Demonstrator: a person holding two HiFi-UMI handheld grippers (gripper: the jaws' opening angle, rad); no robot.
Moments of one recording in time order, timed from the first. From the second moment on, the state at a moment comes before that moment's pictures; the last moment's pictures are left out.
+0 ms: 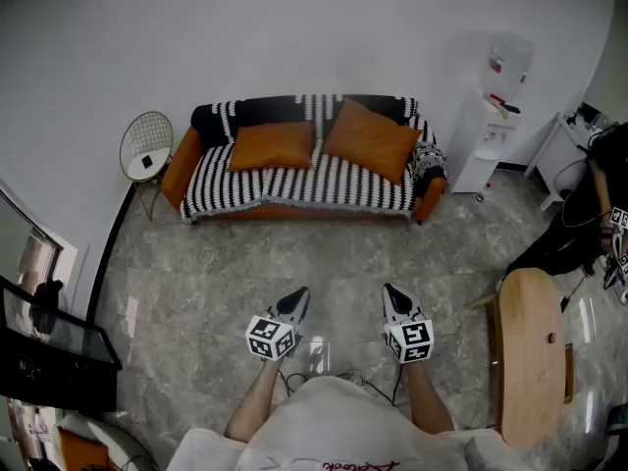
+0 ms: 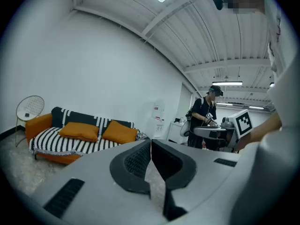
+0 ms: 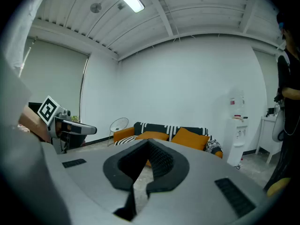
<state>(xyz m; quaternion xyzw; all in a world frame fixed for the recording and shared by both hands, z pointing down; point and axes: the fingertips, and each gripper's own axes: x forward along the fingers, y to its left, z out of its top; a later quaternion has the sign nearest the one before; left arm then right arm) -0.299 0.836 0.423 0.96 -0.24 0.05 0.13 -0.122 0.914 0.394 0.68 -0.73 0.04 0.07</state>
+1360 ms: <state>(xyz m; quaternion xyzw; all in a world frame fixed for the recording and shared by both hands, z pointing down) -0.203 0.847 0.418 0.96 -0.25 0.07 0.11 -0.040 0.924 0.406 0.66 -0.75 0.06 0.07</state>
